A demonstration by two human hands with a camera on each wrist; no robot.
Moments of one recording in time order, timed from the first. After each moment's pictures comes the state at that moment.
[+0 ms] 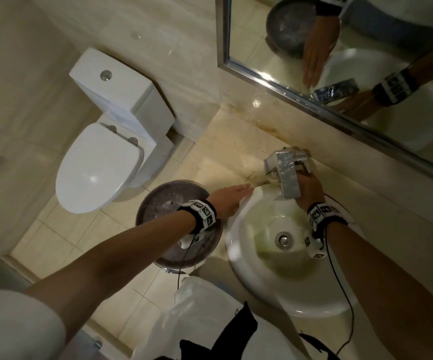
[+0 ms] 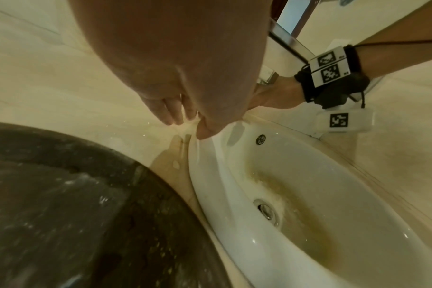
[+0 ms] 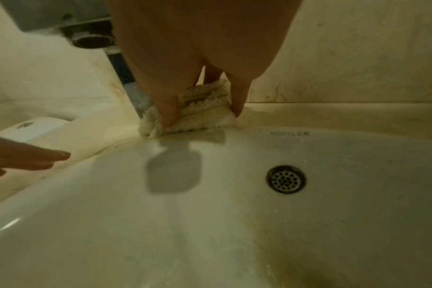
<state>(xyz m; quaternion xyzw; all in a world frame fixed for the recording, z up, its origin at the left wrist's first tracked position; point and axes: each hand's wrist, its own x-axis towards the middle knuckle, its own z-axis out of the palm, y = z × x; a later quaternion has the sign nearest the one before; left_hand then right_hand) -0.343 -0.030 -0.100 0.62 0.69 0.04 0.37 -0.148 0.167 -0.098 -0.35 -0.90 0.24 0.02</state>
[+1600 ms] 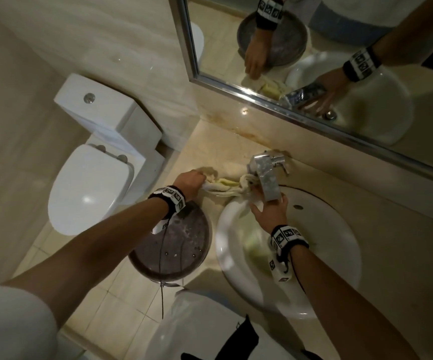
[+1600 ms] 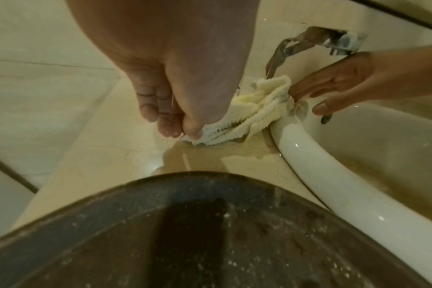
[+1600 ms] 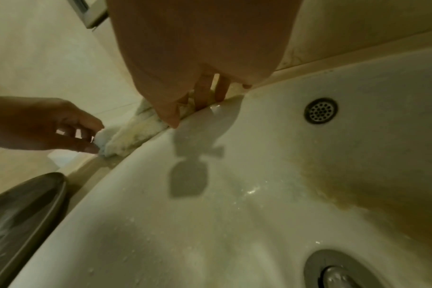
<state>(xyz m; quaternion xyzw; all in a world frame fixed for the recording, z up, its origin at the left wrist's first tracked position) -0.418 -0.010 -0.083 0.59 0.76 -0.13 0.24 -0.150 0.087 -0.116 -0.45 -0.85 0.26 -0.10</state>
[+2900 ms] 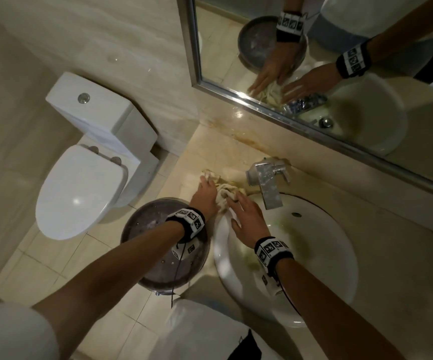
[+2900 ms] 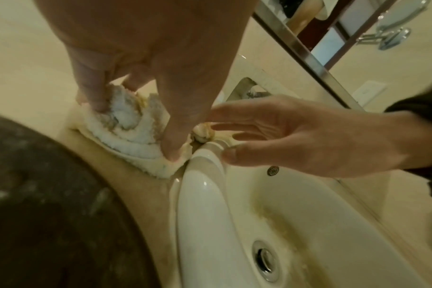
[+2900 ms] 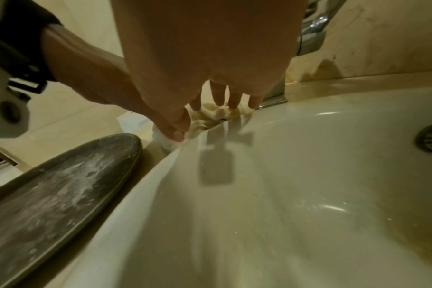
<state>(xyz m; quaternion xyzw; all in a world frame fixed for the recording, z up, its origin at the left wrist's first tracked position) -0.358 -0.002 -0.112 0.42 0.85 0.04 0.31 -0.180 0.055 -0.116 -0.27 -0.92 0.26 -0.08</state>
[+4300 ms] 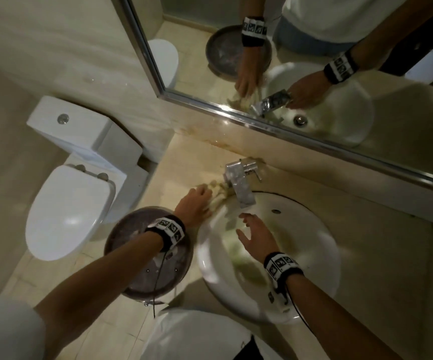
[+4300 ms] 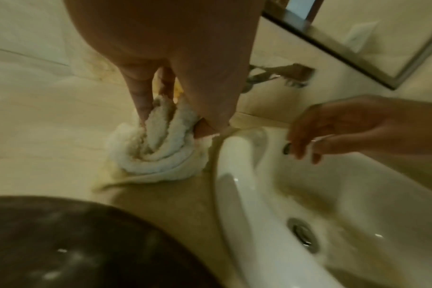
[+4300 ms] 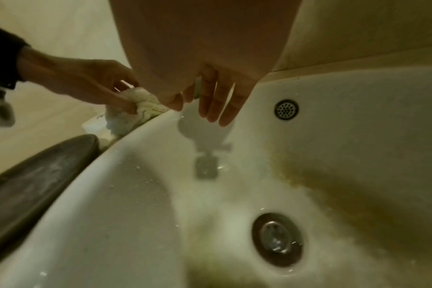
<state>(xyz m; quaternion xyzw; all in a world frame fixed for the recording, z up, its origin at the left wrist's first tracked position) -0.344 0.002 -0.100 0.61 0.75 0.04 0.25 -0.087 0.064 -0.105 -0.40 -0.81 0.43 -0.01</state>
